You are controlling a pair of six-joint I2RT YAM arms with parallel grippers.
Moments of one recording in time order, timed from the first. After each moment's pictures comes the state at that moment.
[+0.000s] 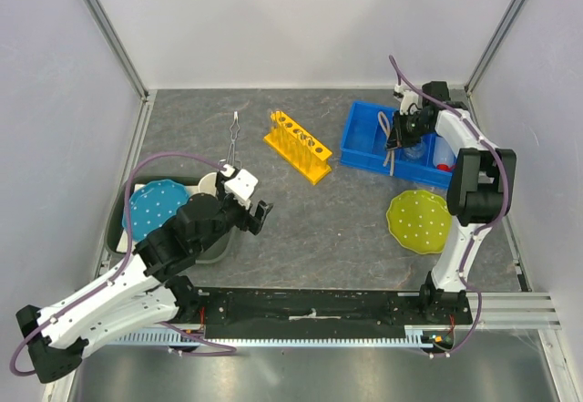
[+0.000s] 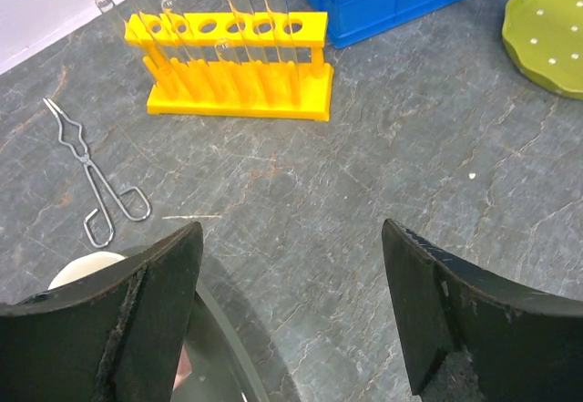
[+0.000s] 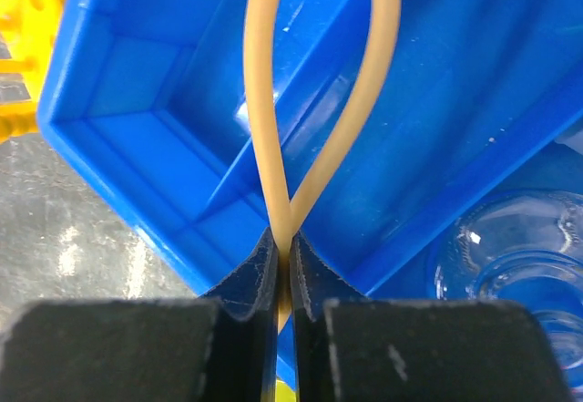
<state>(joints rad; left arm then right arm) -0.90 0.67 0.68 -0.26 -0.26 0.06 -0.05 2.00 1.59 -0.68 -0.54 -0.15</state>
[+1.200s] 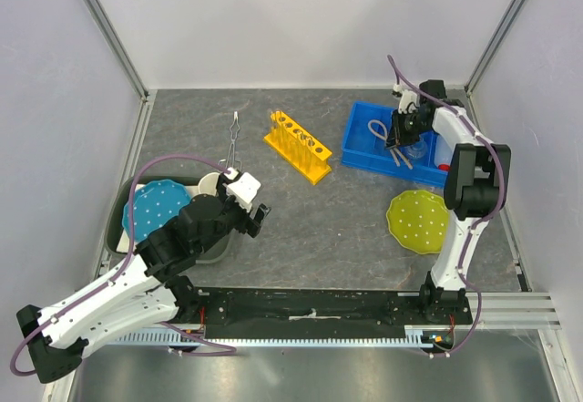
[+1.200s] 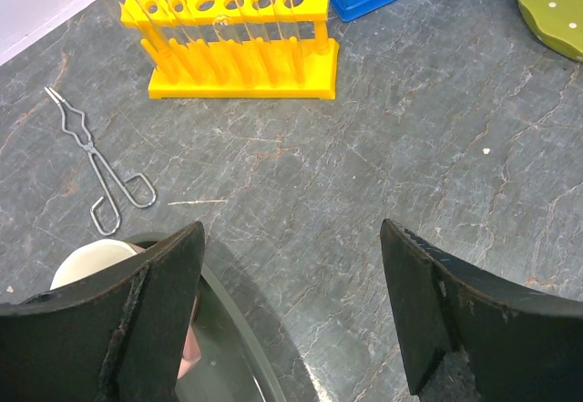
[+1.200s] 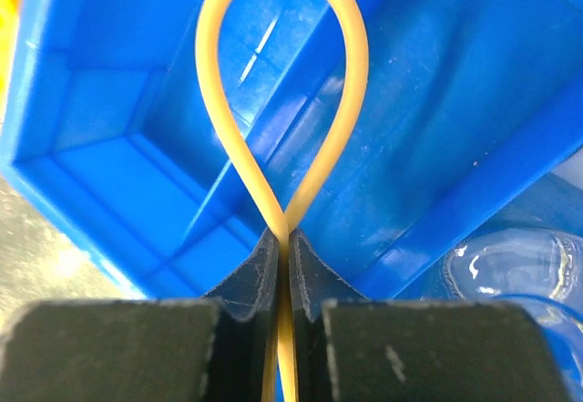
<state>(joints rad) -0.90 0.68 0.67 -0.30 -0.26 0.09 -0.05 2.09 1.67 -0.72 -0.49 -0.16</state>
